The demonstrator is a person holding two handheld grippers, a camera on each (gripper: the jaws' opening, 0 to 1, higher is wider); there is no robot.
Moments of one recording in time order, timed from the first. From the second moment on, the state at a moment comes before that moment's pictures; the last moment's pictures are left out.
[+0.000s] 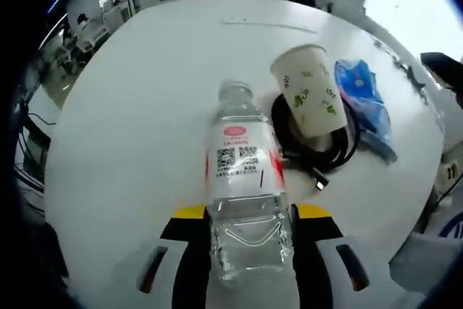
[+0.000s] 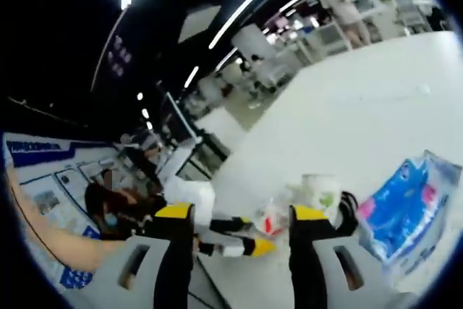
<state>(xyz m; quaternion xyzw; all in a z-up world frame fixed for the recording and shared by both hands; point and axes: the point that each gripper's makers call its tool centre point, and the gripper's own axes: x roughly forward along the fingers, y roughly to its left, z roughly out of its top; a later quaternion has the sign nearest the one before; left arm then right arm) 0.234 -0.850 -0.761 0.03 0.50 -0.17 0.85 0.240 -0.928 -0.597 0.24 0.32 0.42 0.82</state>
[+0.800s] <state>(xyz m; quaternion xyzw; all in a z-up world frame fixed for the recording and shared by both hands) 0.236 -0.849 -0.760 0.01 0.46 -0.16 0.87 0.310 -0.863 -0.703 0.21 0.50 0.30 0.79</state>
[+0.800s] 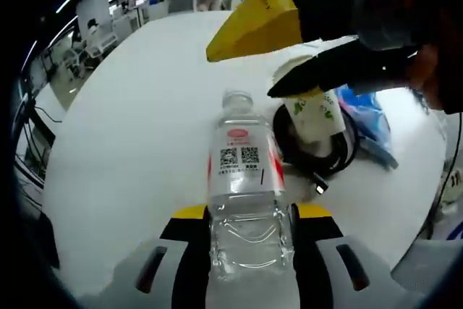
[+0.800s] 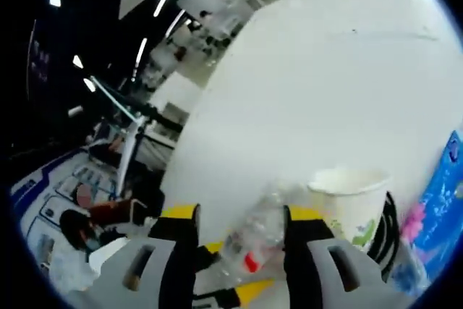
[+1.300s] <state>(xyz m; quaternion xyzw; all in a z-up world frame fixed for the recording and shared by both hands) 0.235 -0.851 -0.758 0.01 0.45 -0.16 0.88 0.317 -0.857 -0.747 0.17 0.54 0.27 0.78</state>
